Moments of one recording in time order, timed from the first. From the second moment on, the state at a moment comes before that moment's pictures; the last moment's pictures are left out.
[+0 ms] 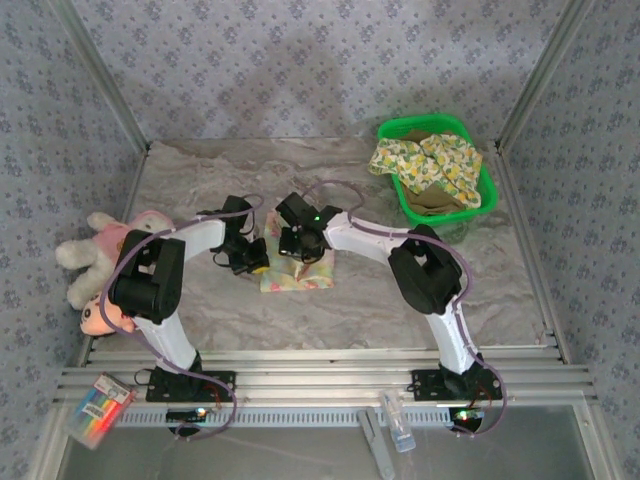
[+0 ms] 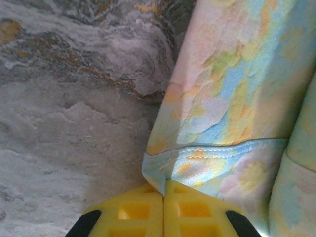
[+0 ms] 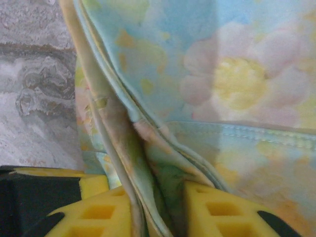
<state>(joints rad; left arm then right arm) -0.30 1.77 1.03 -0.65 0.37 -0.54 0.85 2.09 1.61 -0.56 -0.08 0.86</state>
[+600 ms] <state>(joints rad) -0.25 1.53 1.06 -0.83 0.28 -0.50 0.73 1.61 1.22 -0.46 -0.03 0.60</state>
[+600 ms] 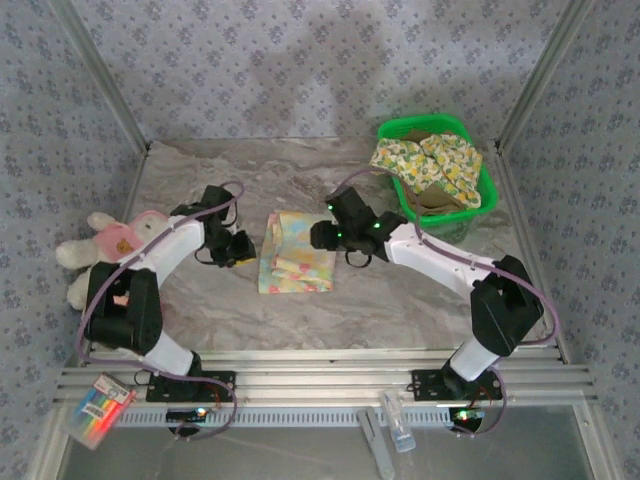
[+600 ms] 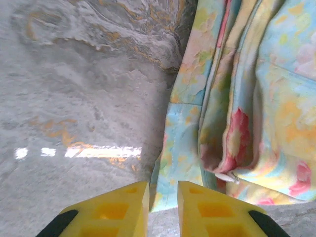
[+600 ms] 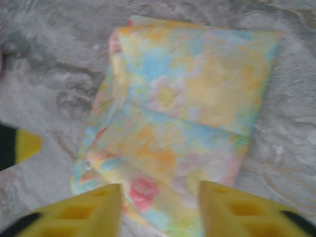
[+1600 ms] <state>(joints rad) -0.43 1.78 1.06 -0.65 0.36 -0.63 0.61 2.03 1.41 -0.61 -0.15 0.47</state>
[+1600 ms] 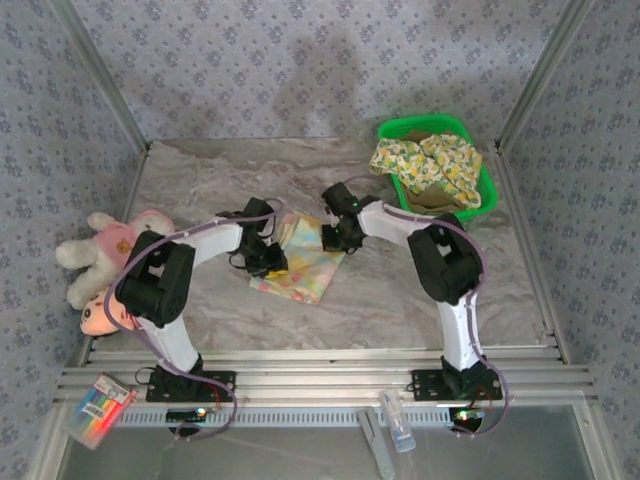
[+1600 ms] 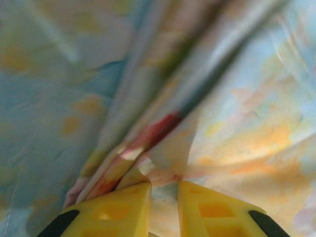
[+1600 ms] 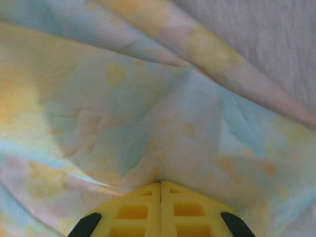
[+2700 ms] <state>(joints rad) -0.39 1.37 0.83 -0.60 0.27 -0.75 0.56 1.85 1.20 -0.38 -0.40 0.16</state>
